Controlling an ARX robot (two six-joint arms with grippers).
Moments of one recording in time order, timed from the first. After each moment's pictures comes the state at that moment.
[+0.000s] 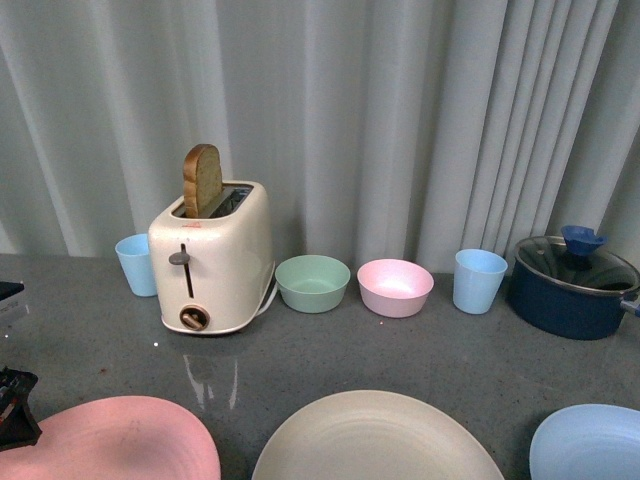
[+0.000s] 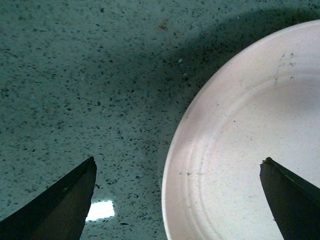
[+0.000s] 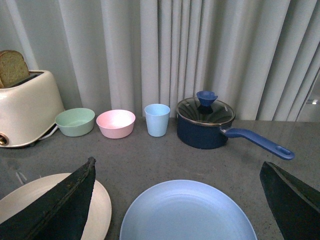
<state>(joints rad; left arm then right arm) 0.21 2.00 1.10 -0.24 0.19 0.41 0.00 0.00 0.01 0.00 0.00 -0.01</state>
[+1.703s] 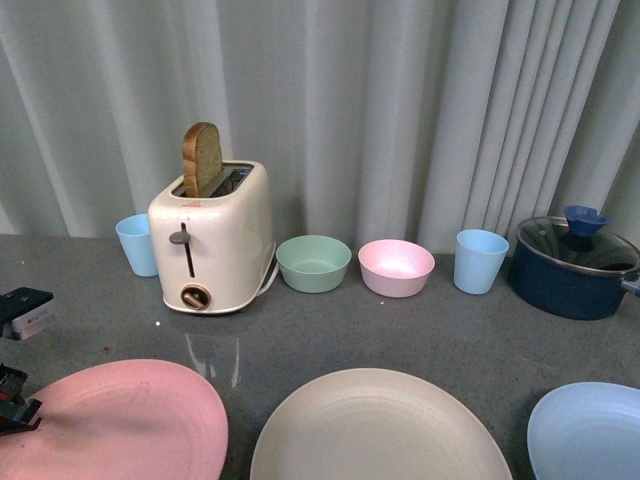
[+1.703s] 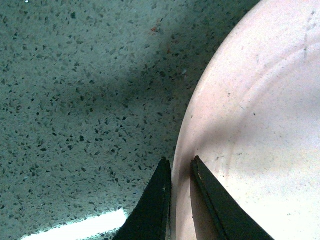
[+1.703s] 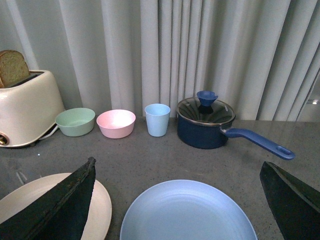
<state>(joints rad) 0.21 2.16 1.13 -0.11 0.21 0.51 0.00 0.00 0.01 0.00 0.00 -0.01</state>
